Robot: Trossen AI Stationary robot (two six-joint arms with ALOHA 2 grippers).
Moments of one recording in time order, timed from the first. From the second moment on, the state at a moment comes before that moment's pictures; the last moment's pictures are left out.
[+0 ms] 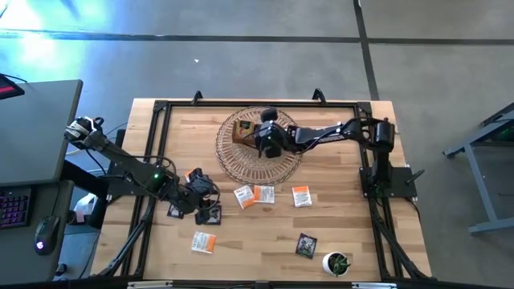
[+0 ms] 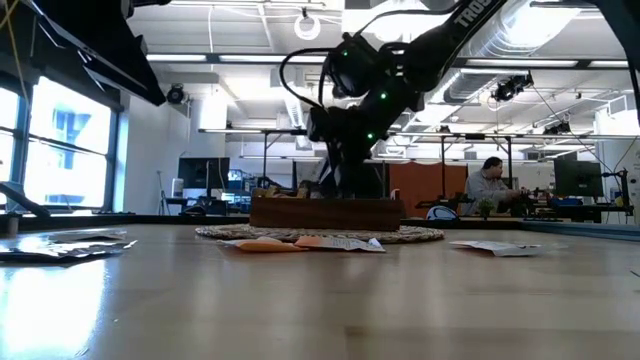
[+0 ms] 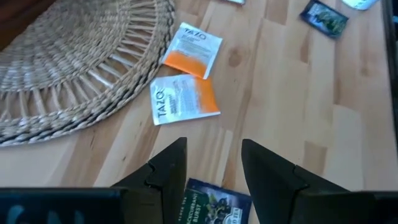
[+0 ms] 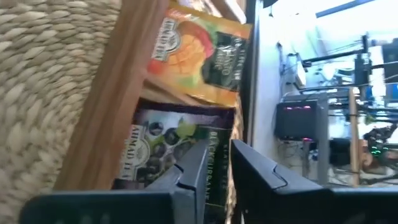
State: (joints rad) left arm -0.54 1.16 0.78 -0.48 -0.44 -0.71; right arm -0.24 1.94 1.18 0.08 0.49 -0.82
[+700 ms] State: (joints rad) left arm -0.54 1.28 0.76 -0.57 -0.30 -0.79; right arm 0.04 2.02 1.19 0.52 0.05 0.01
